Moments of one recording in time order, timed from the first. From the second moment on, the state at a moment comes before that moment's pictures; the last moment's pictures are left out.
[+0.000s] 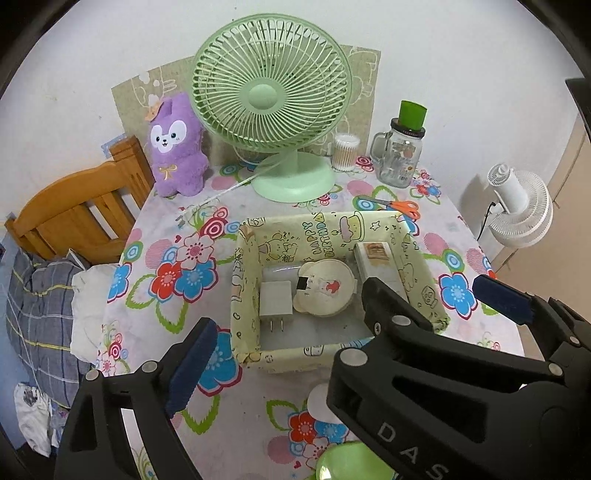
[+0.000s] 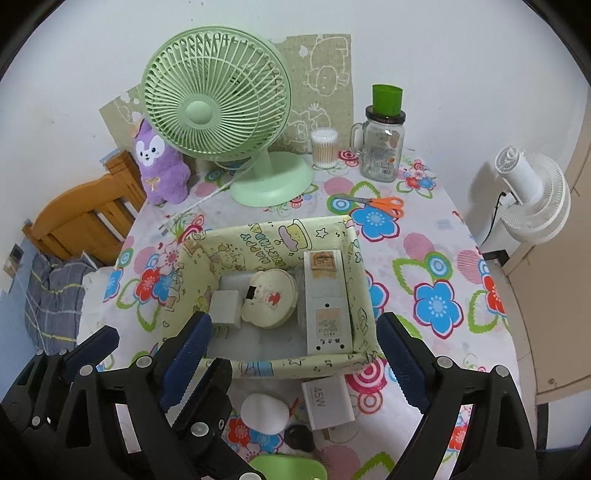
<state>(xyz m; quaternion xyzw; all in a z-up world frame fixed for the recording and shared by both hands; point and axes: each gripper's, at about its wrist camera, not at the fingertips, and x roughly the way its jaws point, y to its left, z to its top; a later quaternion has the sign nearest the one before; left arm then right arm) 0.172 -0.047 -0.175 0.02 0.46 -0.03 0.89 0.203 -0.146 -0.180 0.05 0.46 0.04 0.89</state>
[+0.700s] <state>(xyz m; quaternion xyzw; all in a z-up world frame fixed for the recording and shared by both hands) 0.127 -0.049 -0.156 0.02 0.44 -0.03 0.90 0.153 -0.151 -0.157 0.05 0.44 0.03 0.89</state>
